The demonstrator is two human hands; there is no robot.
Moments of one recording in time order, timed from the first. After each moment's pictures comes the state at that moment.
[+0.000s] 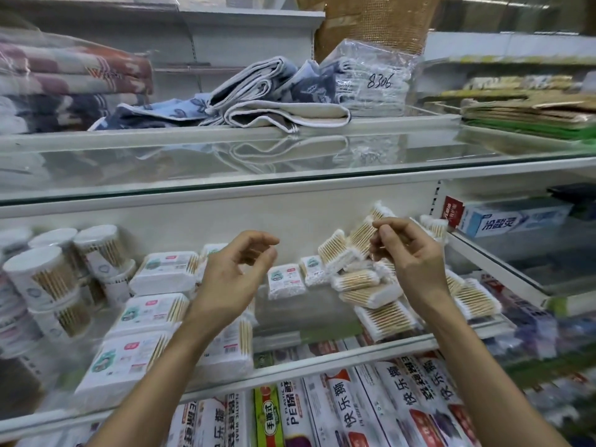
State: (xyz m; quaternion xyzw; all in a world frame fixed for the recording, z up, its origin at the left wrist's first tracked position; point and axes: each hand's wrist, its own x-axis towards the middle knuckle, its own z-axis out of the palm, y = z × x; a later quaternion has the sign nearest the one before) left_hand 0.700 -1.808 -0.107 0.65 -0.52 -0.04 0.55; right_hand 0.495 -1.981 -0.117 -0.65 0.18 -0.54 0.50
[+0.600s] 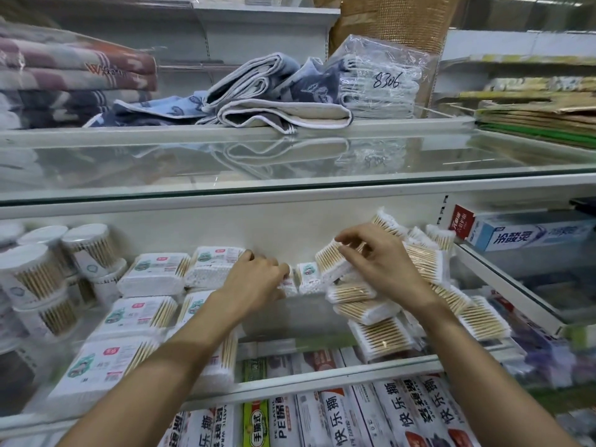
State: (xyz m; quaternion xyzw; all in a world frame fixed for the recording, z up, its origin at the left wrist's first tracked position) left_hand 0.729 -1.894 -0.142 0.77 -0.61 0.17 -0.08; right_hand 0.522 -2.028 -0.115 -0.88 0.17 -0.38 0.22
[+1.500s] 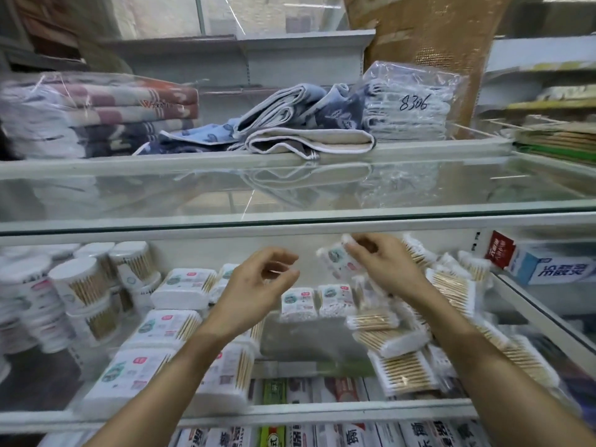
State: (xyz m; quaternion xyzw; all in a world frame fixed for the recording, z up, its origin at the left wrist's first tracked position) left_hand 0.696 -1.840 -0.090 0.71 -0.47 -0.06 0.51; right_hand 0.557 -2.043 -0.086 -0.86 0.21 -0.32 0.34
